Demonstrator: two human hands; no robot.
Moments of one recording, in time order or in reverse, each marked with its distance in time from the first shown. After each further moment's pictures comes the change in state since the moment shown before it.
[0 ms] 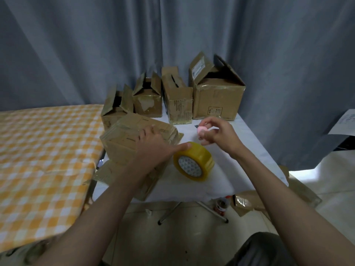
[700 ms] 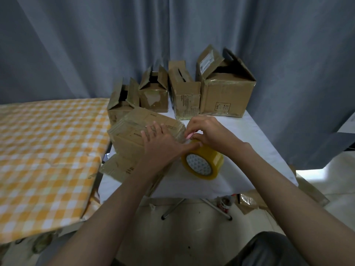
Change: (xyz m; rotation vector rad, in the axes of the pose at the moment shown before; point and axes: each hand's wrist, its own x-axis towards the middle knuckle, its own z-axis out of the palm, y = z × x) left_hand -0.007 0.006 0.011 -0.006 -0.032 -0.027; right_hand 0.012 -0.026 0.035 -0.641 -0.283 -0.545
